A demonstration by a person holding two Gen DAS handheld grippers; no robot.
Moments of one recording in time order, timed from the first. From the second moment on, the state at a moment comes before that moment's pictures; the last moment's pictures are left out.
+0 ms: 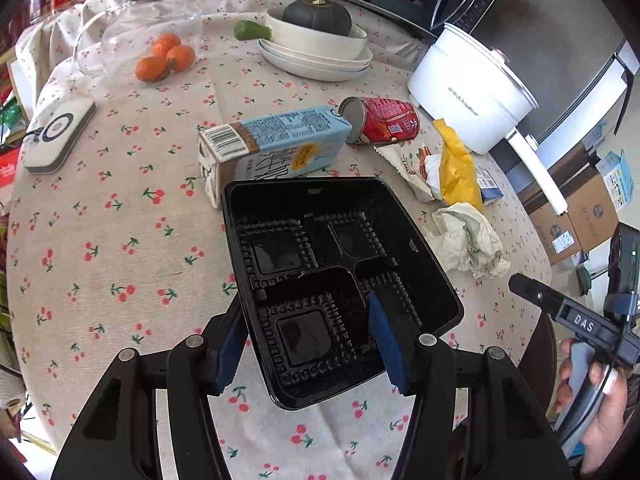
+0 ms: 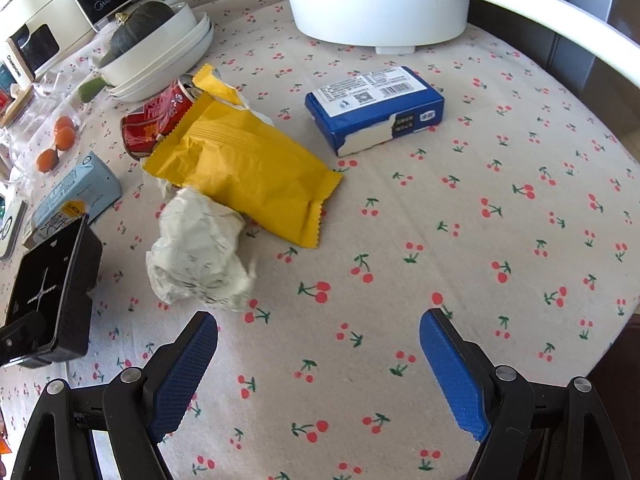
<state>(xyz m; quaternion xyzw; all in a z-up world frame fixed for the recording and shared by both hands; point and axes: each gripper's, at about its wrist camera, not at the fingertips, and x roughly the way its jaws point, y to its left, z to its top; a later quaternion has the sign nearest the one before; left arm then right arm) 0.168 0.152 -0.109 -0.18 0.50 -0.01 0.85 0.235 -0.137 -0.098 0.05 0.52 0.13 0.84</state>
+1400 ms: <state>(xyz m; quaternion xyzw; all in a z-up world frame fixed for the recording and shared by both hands) 0.140 0.115 -0.084 -0.18 0.48 -0.07 0.85 0.196 -0.150 -0.061 0.02 0.46 0.19 0.86</state>
